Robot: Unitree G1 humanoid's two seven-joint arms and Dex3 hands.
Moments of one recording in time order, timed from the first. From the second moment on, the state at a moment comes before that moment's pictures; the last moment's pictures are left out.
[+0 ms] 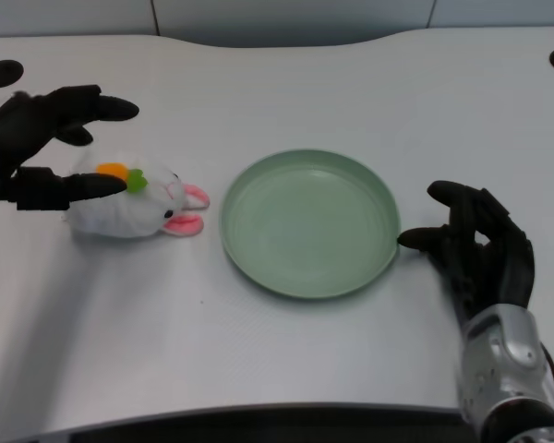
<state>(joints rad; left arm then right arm) -0.38 0.69 -0.03 0.10 0.33 -0.04 -0.42 -0.53 -0.04 -0.37 1.16 0.27 -0.52 0.16</state>
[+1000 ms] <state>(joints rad) -0.86 0.63 -0.45 0.63 0.80 -0.13 -0.56 -0.52 -0.05 -0.38 1.16 0.28 -0.52 0.18</state>
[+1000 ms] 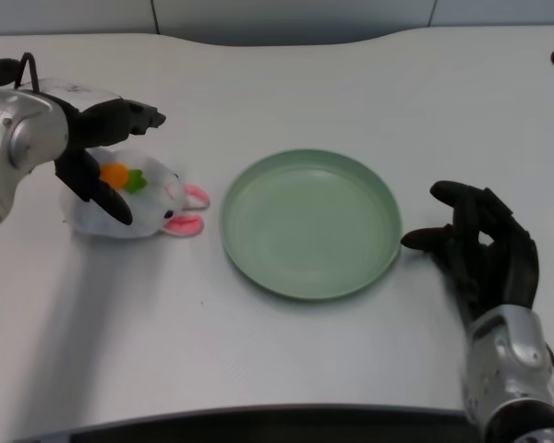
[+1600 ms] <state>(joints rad) -0.98 0.54 -0.61 0.97 0.90 -0.12 -0.49 -0.53 -0.05 -0.38 1.17 0.28 -0.52 0.17</state>
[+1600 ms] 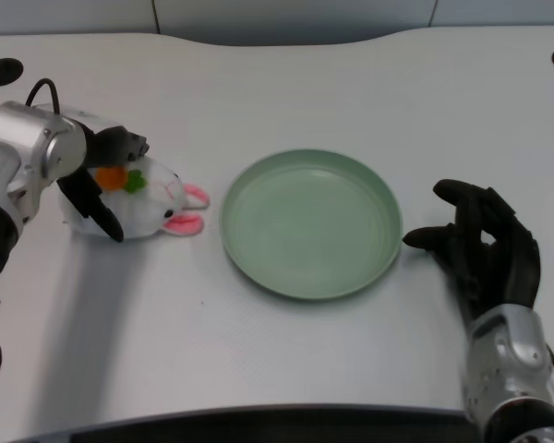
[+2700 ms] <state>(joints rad) -0.99 0.42 -0.71 1.29 0.91 -0.15 0.06 -0.52 -0.05 -0.40 1.15 0.28 -0.53 0.18</state>
